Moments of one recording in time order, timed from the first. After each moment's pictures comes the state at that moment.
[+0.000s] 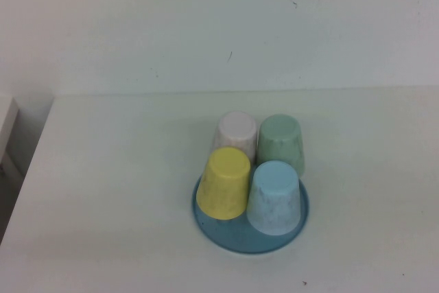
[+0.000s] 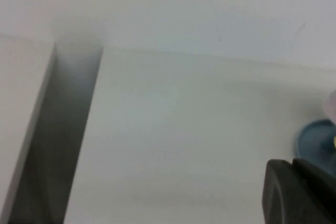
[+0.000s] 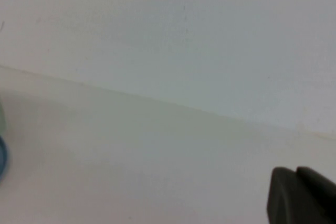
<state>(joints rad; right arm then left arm) -0.07 0.20 -0.46 0.10 0.57 -0.34 -0.02 0.16 -0.31 -0.18 0.51 -0.07</state>
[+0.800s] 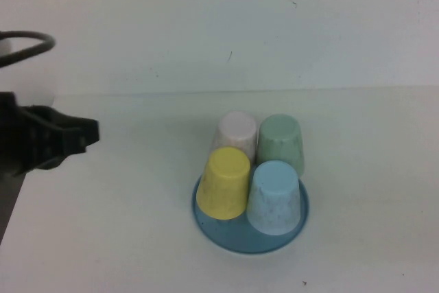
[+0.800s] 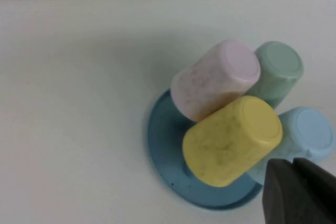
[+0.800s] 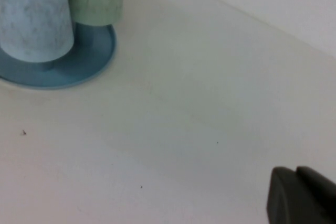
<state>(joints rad) -0.07 0.38 -0.48 0.39 0.80 -0.76 -0.04 1.02 -0.89 -0.80 0.78 0.49</state>
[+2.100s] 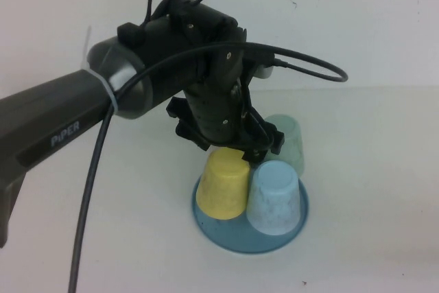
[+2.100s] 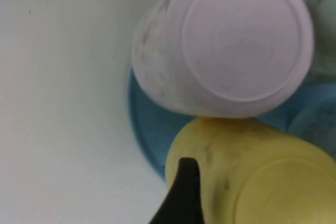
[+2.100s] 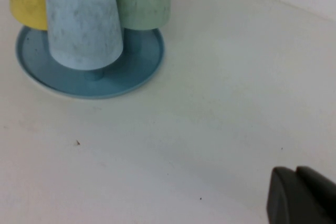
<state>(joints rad) -0.07 0.38 -0.32 0.63 0.71 -0.90 -0.67 1.87 -1.66 0.03 1.08 -0.27</state>
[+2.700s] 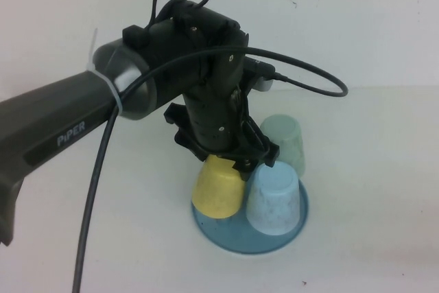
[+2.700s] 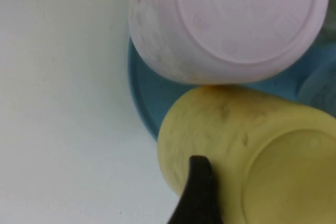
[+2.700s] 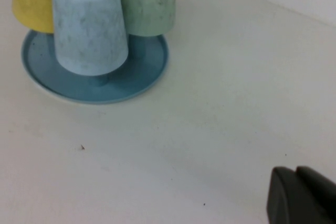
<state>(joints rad) -0.07 0.38 -0.32 0.66 0.71 -0.92 -0.67 1.89 -1.67 0.03 1.16 -0.21</state>
